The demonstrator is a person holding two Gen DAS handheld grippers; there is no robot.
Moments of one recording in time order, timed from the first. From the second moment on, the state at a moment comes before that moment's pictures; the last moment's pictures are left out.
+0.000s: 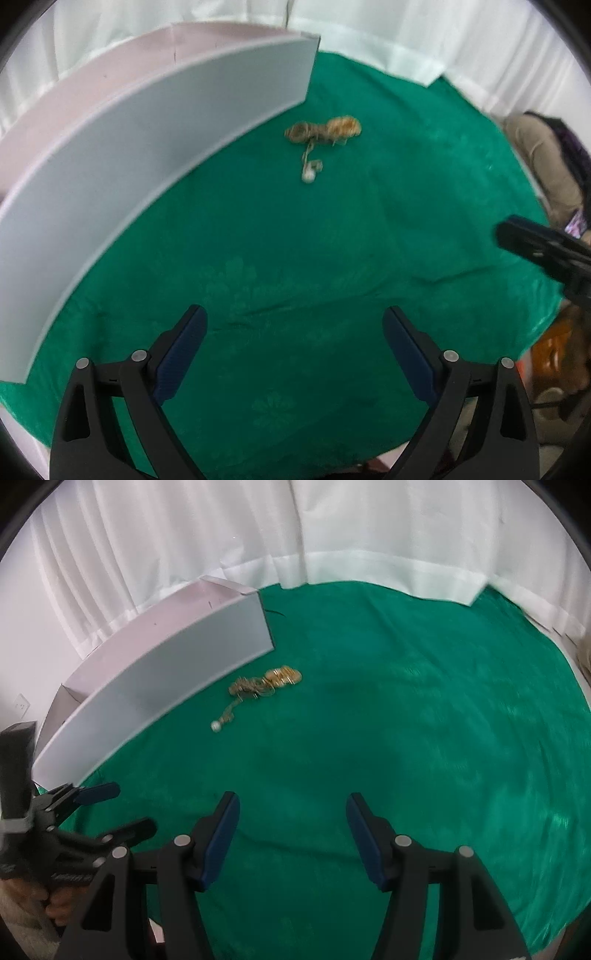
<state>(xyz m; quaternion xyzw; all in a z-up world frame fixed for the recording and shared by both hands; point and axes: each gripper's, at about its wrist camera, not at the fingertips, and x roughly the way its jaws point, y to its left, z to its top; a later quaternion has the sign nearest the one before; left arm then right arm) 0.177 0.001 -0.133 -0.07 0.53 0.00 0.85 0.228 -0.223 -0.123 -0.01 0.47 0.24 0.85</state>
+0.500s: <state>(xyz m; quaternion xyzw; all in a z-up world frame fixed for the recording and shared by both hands) 0.177 -0.013 -0.158 0.00 0.55 0.01 0.84 0.221 -0.235 -0.140 0.02 0.46 0.23 0.86</state>
